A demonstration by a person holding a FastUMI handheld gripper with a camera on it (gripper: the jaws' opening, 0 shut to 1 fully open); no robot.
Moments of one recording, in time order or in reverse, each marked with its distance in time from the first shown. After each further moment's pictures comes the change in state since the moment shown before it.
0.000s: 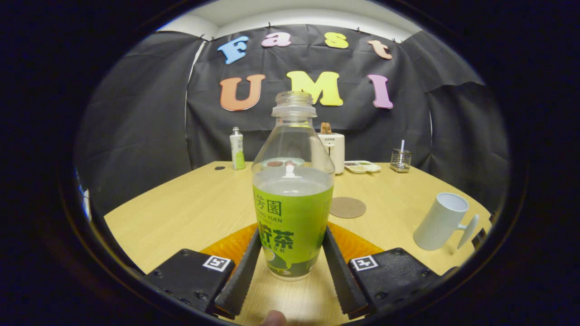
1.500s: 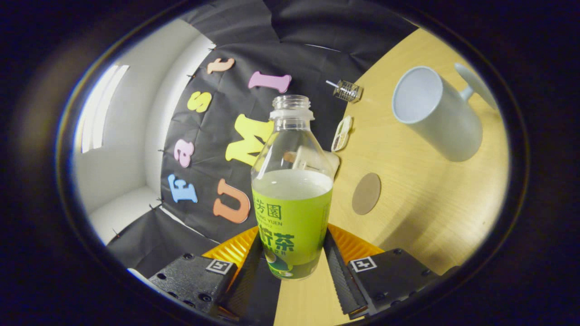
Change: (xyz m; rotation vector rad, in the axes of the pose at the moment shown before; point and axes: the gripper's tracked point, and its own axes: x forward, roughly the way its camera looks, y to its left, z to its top) arm 0.002 -0.049 0.088 1.192 -0.188 0.364
